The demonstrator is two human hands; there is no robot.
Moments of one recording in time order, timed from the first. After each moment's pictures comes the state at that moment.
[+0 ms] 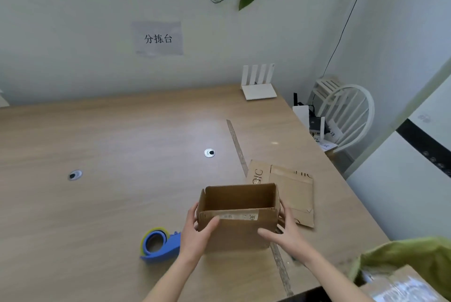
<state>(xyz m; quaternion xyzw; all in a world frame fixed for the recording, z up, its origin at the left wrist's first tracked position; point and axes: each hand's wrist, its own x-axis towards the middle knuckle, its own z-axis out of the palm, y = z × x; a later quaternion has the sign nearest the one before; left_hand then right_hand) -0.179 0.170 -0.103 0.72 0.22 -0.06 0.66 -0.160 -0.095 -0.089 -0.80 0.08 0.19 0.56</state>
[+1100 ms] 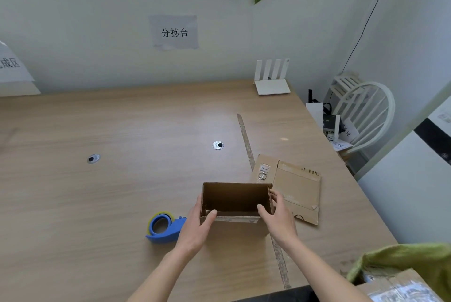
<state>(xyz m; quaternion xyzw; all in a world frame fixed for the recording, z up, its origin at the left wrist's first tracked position) -0.194 0.171 -0.113 0.82 0.14 -0.09 0.54 -0.143 -0.074 -0.108 -0.88 0.08 0.09 0.45</state>
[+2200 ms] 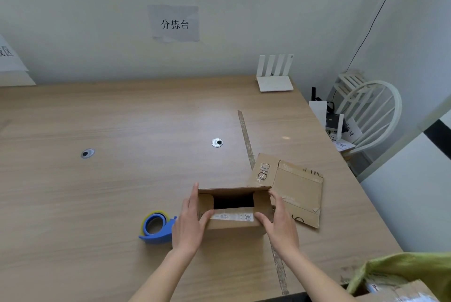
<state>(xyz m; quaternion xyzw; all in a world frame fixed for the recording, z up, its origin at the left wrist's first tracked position) -0.176 0.165 -0.126 0.94 0.16 0.02 0.31 -0.138 -0.083 -0.137 -0.93 -0.01 0.01 0.36</state>
